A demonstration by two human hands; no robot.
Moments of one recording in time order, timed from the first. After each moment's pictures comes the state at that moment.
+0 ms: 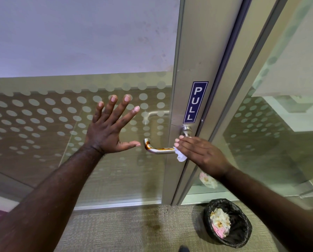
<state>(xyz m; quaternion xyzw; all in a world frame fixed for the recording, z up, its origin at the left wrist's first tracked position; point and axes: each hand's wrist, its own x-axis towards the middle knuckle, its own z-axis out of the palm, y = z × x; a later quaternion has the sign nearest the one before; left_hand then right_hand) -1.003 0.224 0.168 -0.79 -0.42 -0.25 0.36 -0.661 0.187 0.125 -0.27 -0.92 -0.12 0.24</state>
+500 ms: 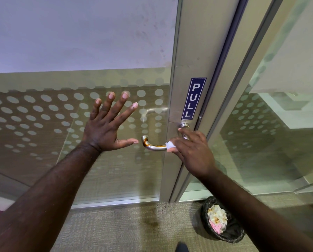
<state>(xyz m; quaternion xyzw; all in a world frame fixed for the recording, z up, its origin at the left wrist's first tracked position) -1.003 0.223 0.167 -0.80 -0.43 -0.24 0.35 -0.707 0.172 0.132 -0.45 -0.84 -0.13 0.26</state>
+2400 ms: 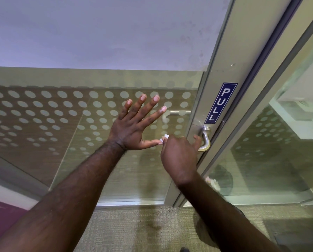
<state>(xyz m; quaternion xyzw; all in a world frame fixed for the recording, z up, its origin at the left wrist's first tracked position) -1.005 0.227 0.159 -0.79 -0.39 -0.28 0.37 -0.840 0.152 0.171 -0.69 -0.70 -0.01 0.15</state>
